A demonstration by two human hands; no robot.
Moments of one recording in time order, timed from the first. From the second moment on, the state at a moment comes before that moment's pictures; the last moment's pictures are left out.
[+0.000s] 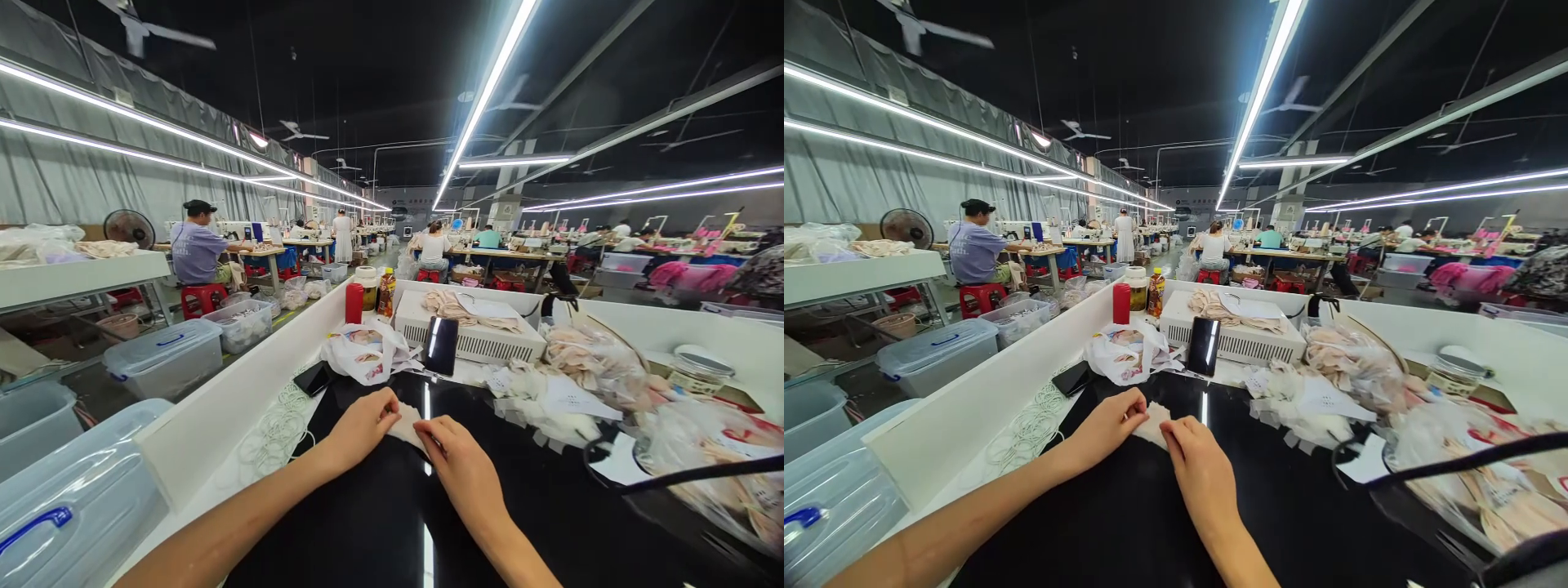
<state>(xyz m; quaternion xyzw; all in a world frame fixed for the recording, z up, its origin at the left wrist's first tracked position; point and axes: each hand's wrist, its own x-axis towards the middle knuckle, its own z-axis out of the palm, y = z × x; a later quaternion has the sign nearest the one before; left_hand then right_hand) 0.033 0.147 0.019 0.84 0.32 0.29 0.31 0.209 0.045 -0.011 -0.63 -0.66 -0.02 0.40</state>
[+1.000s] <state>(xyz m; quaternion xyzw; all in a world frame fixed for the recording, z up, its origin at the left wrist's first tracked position) 0.054 0.179 -0.006 0.89 0.37 0.22 0.17 0.208 0.068 -0.031 -0.67 -0.68 -0.12 0.29</state>
